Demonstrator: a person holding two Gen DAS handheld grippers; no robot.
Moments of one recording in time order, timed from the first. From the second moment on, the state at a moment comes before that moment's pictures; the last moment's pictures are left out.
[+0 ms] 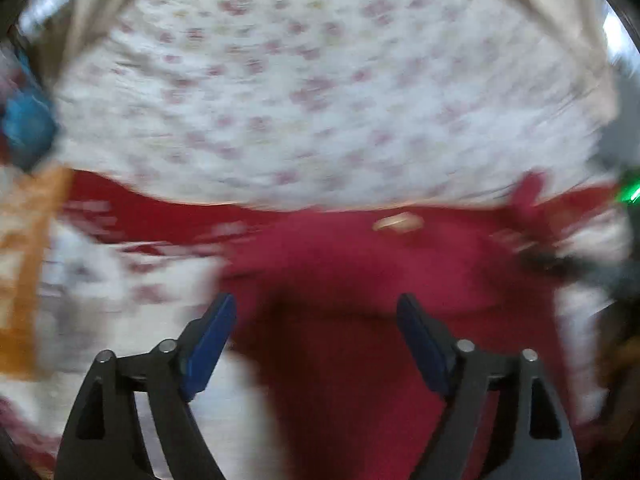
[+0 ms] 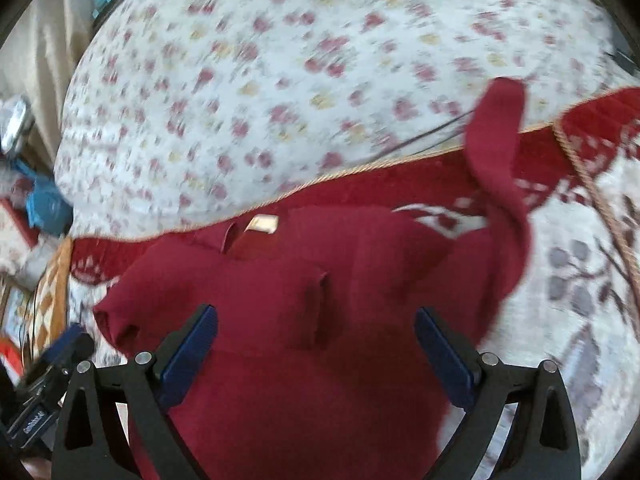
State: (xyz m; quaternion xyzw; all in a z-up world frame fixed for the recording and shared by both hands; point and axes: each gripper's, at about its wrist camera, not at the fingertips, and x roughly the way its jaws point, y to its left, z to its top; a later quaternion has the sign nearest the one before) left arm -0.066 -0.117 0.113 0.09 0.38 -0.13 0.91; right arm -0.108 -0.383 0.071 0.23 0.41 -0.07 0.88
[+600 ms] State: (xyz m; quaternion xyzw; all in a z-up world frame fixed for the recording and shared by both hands) left arm -0.016 -0.072 0.051 0.09 0.44 -0.02 0.89; right arm -0.113 -0.412 0.087 0.13 0.37 -0.16 0.90
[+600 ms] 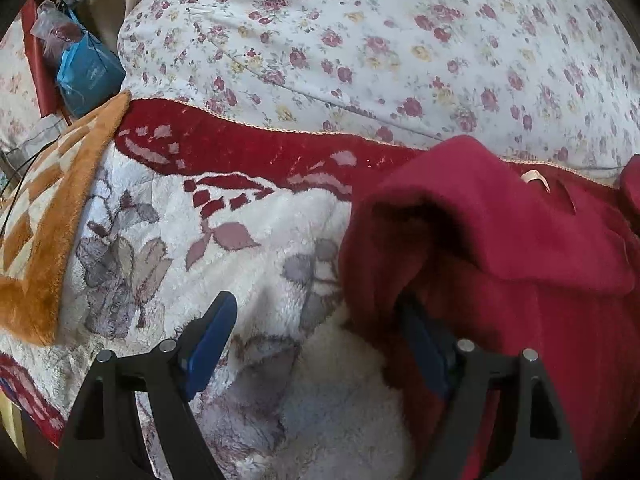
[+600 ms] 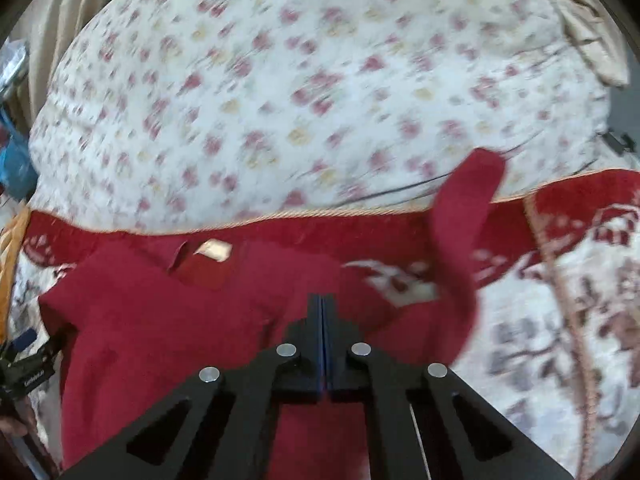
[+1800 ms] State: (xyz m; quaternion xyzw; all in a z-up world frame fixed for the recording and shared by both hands) left arm -0.017 -0.020 0.044 -0.04 0.50 0.01 0.87; right arm -0.001 -0.248 0.102 0.07 0.40 0.13 0.90
